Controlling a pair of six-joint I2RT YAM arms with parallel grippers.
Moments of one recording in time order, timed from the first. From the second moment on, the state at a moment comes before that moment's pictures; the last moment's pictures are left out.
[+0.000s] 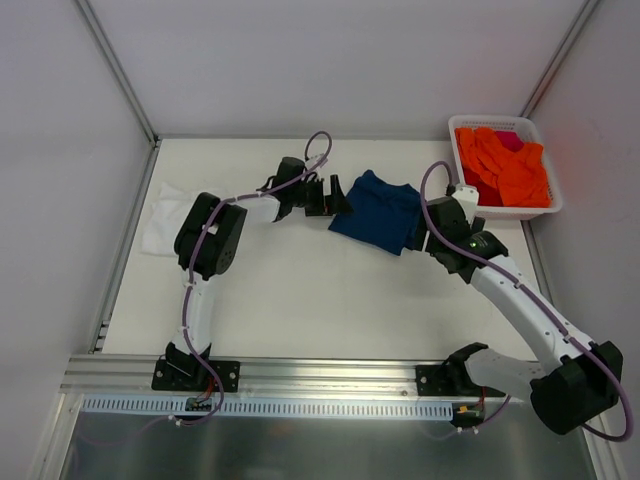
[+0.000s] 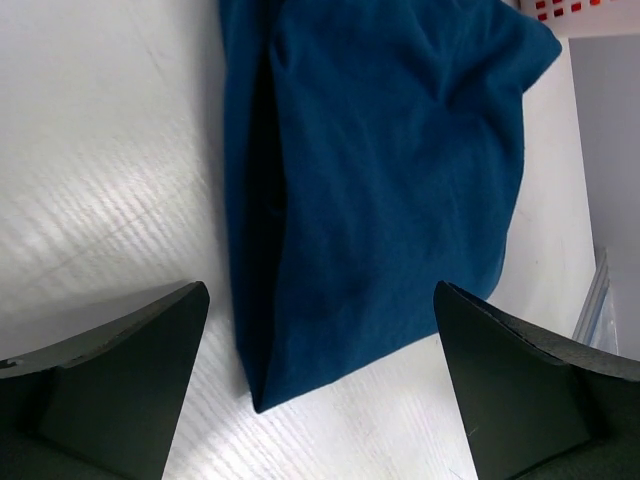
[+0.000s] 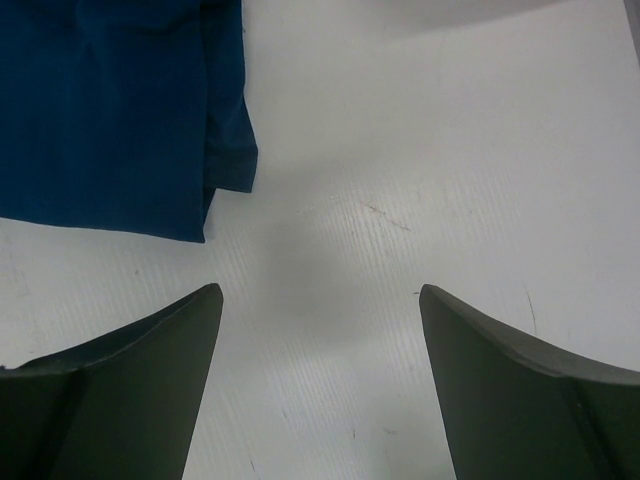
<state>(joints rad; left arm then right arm) -0.44 2.20 1.43 0.19 0.59 -0.56 0.46 1.10 0.95 -0.74 0.56 0.51</state>
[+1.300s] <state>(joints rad) -0.59 2.41 1.69 0.20 0.62 -0.67 0.46 0.81 0.92 -0.85 0.55 0.52</state>
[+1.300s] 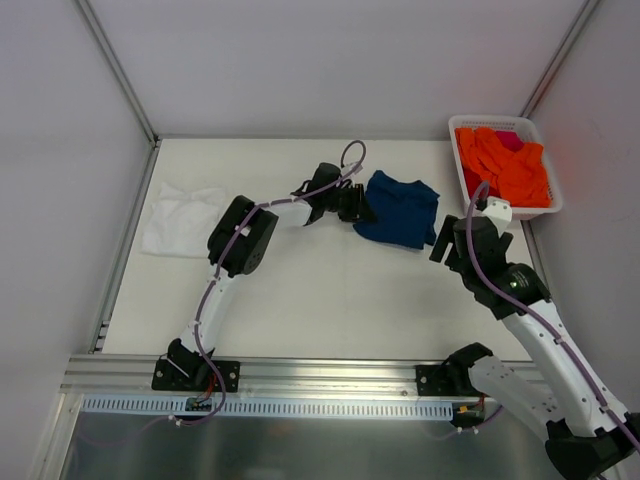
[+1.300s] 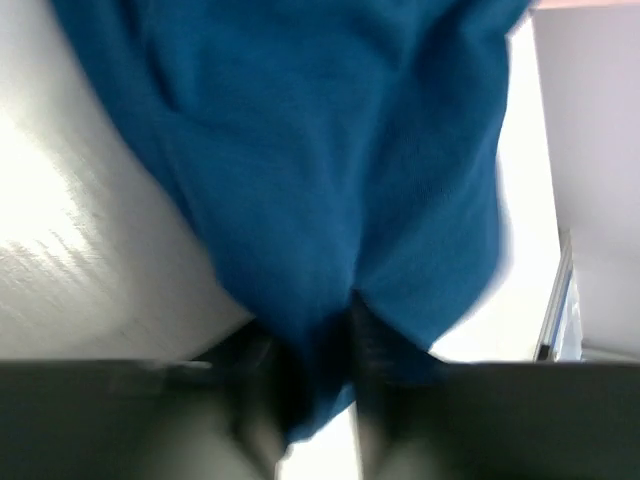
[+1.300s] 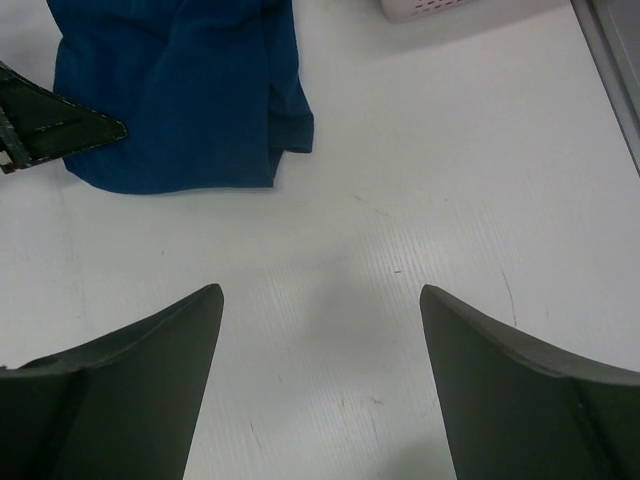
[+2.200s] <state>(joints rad) -0.50 1.83 1.04 -0.06 0.10 -0.61 0.46 0.98 0.83 -0.70 0.40 0.53</state>
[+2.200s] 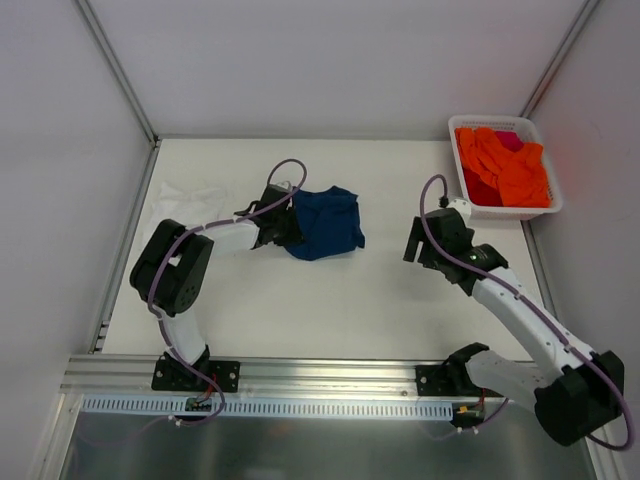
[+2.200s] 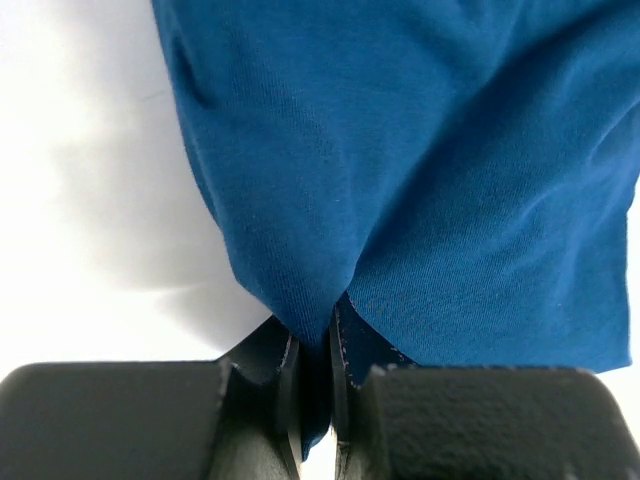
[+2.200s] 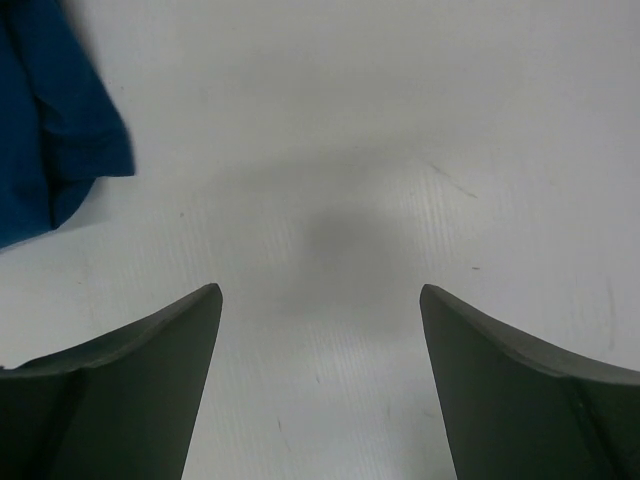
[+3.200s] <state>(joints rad) -0.28 1.65 1.15 -0.56 -0.38 -0.49 0.51 1.46 0.89 -0.31 0.06 0.56</state>
